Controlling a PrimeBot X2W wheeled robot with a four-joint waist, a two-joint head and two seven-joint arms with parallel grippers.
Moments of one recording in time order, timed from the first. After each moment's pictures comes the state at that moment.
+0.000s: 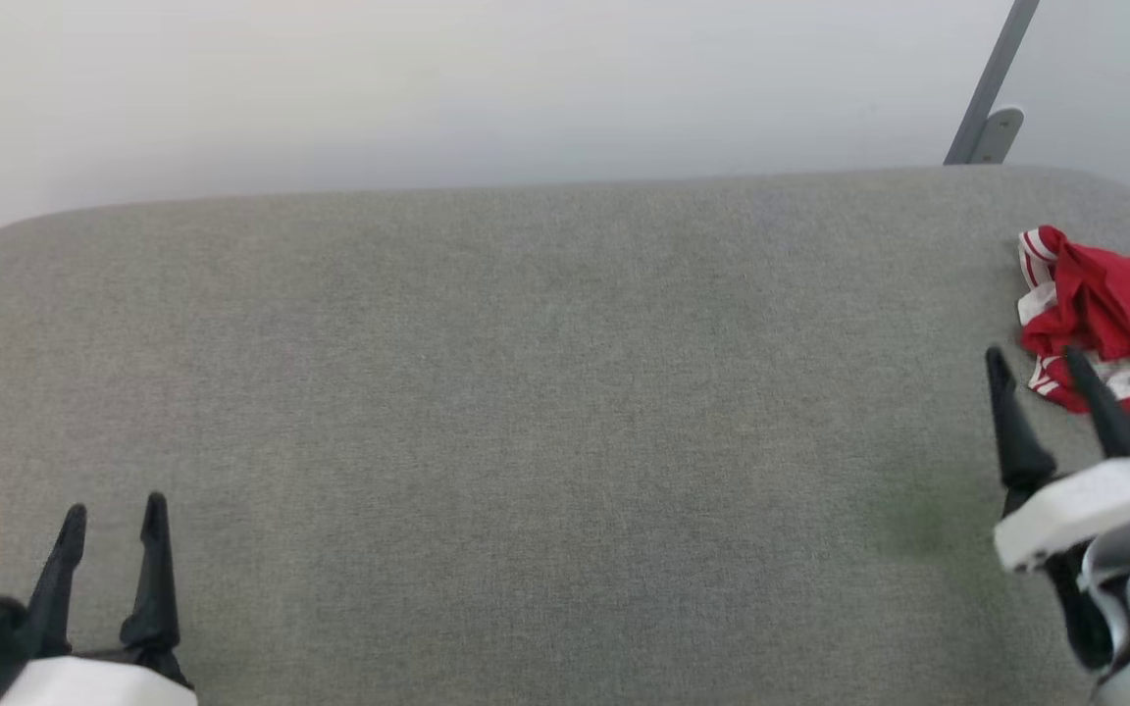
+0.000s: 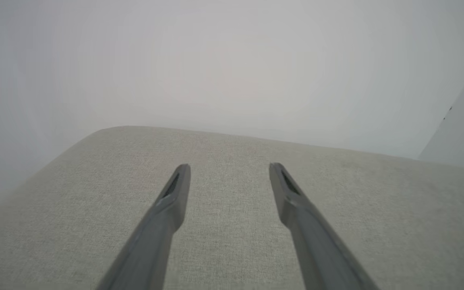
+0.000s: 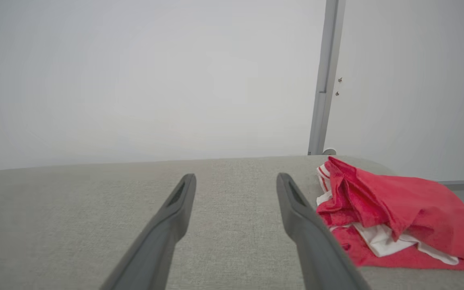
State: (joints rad) left arm 0.05 0.29 0.07 0.16 -0.43 -0.11 -0.26; right arm -0.30 -0.29 0.01 0.43 0.38 0.13 -0.19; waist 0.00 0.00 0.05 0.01
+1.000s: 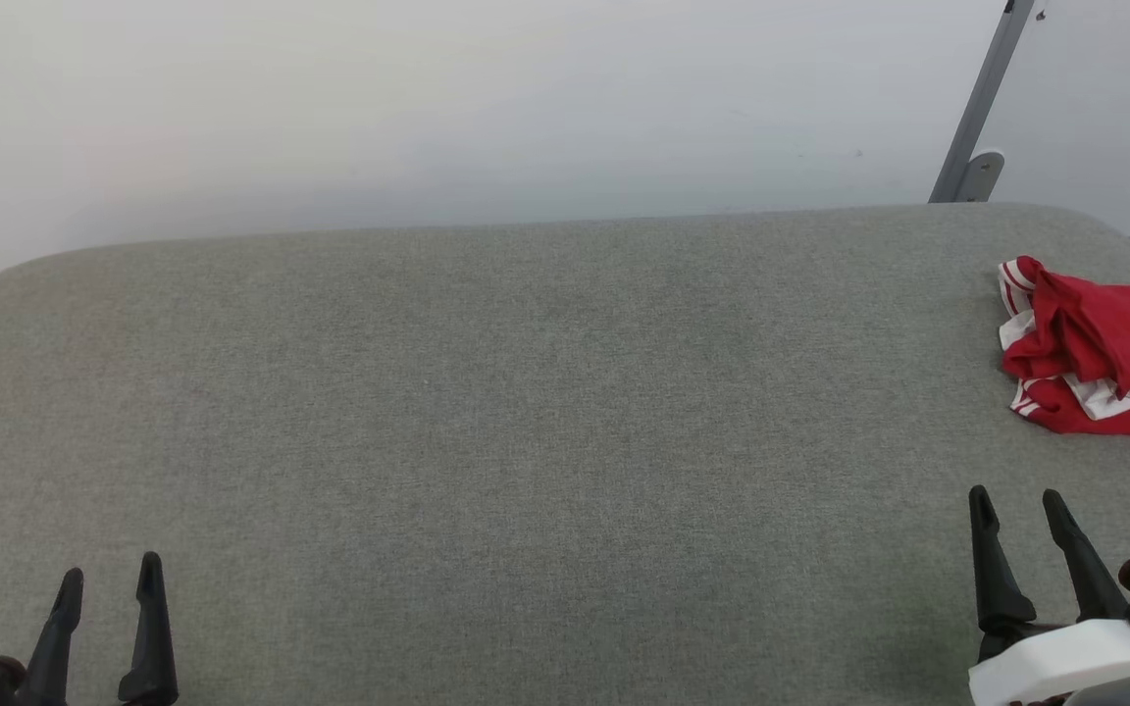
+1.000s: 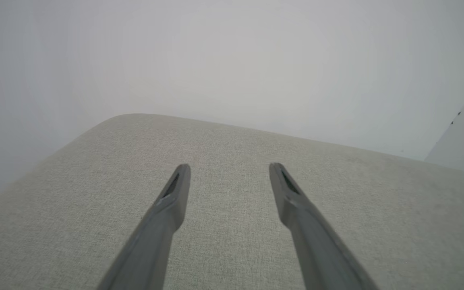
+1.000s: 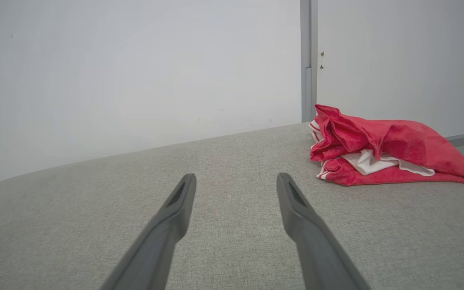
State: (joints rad) left arm 0.14 0.23 0.13 0.16 -0.42 -0.13 -0.26; right arm 0.03 -0.15 -0.07 0.22 0.35 0.13 -0.22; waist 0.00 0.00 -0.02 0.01
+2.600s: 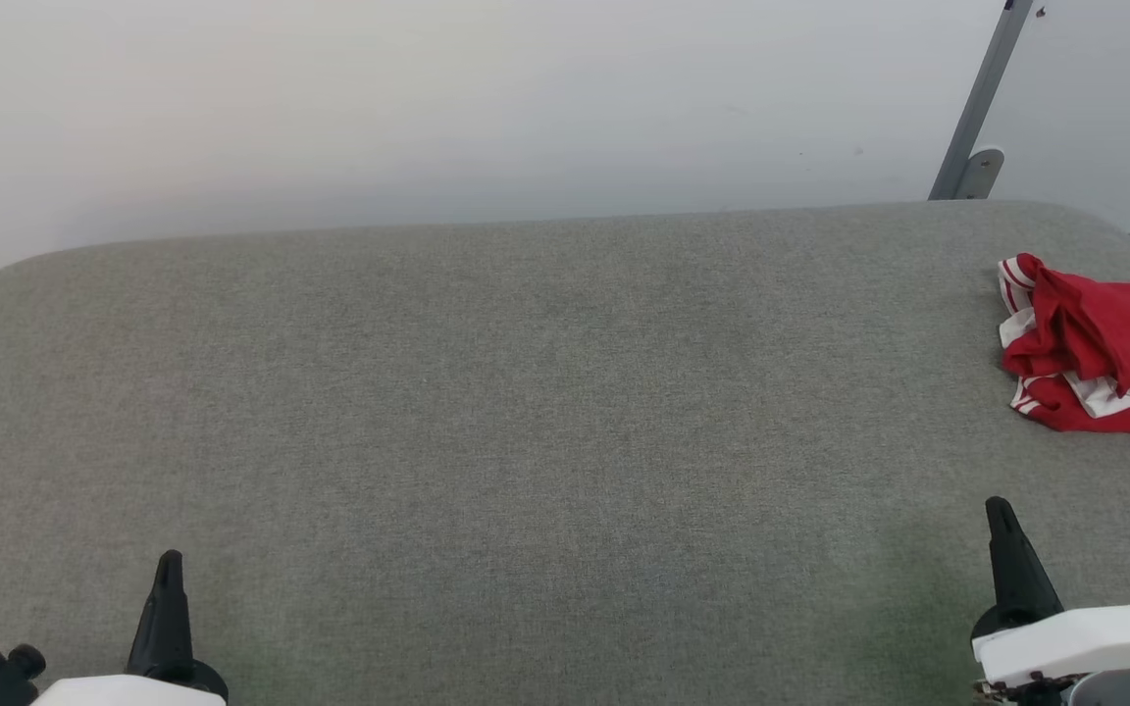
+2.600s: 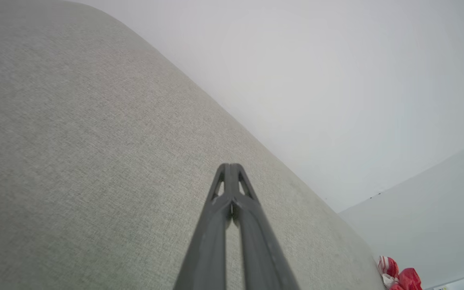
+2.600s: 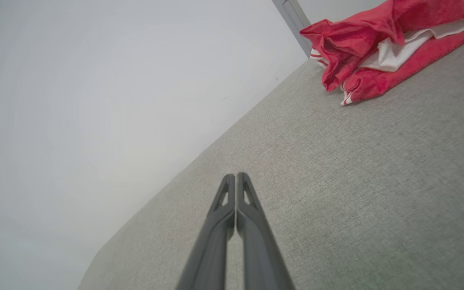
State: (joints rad) left arm 0.06 0.14 0.12 0.22 -0.89 -0.13 -0.11; right arm 0.00 -0.09 -0.09 0.26 0.85 0.13 -0.08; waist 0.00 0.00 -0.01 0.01
